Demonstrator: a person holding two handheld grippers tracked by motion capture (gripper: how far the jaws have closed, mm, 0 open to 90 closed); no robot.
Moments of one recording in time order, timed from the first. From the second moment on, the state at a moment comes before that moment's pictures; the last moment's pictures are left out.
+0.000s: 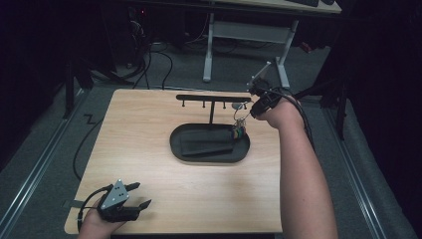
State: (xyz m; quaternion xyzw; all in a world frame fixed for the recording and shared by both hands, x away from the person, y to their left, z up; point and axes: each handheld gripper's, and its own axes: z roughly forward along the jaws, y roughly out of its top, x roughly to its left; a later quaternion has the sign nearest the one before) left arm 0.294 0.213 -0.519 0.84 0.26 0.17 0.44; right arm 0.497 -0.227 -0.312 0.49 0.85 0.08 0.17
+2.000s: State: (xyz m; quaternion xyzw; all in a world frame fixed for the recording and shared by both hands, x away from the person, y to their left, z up) left arm 0.292 0.204 -0.521 0.85 0.26 0.15 0.43; right arm 0.275 -0.278 -0.519 0.51 0.73 0.38 0.24
